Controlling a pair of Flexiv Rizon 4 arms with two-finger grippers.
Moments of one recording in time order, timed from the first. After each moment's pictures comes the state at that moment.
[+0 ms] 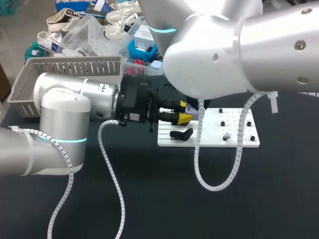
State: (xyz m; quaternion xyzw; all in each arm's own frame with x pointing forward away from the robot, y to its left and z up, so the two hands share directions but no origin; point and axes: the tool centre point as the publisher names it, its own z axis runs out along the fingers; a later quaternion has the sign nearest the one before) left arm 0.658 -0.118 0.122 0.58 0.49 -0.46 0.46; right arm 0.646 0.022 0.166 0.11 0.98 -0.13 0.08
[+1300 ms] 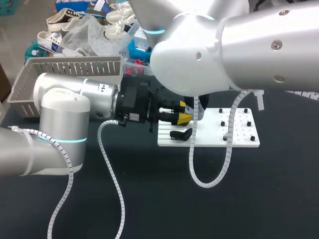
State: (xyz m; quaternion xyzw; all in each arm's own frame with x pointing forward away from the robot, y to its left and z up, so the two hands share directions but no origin) left arm 0.659 -0.117 0.122 0.58 0.49 -0.46 0.46; right arm 0.651 0.025 0.159 0.09 0.98 -0.15 0.07
